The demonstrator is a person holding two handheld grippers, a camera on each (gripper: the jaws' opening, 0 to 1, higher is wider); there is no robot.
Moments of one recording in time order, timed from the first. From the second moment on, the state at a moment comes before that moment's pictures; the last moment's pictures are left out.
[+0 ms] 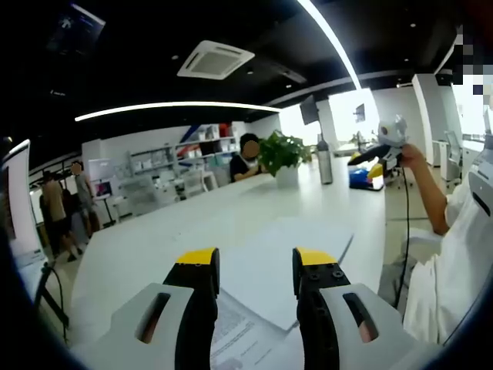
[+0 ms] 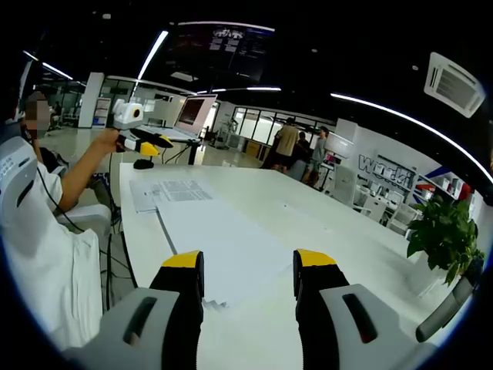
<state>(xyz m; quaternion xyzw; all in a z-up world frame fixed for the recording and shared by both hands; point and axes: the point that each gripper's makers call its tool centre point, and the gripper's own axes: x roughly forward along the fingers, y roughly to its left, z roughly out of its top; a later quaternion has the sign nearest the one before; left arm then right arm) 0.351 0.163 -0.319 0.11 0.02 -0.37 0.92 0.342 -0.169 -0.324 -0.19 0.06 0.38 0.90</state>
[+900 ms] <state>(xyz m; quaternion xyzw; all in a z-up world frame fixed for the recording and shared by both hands) 0.349 0.160 -0.319 0.12 0.02 -0.38 0.92 0.342 -0.170 -0.322 -0.19 0.06 0.38 0.90</state>
